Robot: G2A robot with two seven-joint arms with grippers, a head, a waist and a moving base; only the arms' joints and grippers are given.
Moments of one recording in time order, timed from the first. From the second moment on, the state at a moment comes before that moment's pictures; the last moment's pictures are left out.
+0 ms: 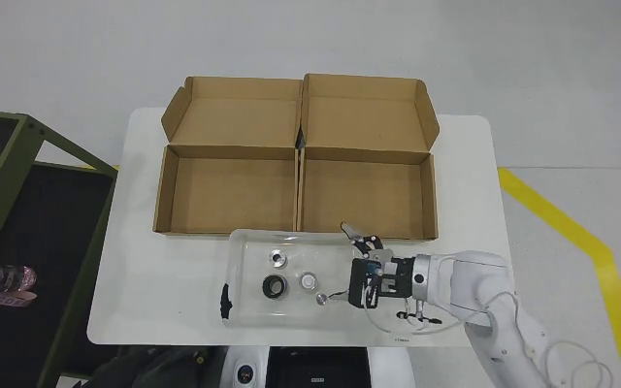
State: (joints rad) left arm -0.33 -0.16 -0.45 -1.44 1.96 -0.37 0.19; right arm -1.41 -1.14 1.26 -2.07 -1.37 -1.01 0.40
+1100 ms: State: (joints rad) left arm -0.33 -0.16 -0.45 -1.44 1.96 -0.37 0.19; right arm -1.28 -1.15 0.99 -1.91 -1.38 -0.94 0.45
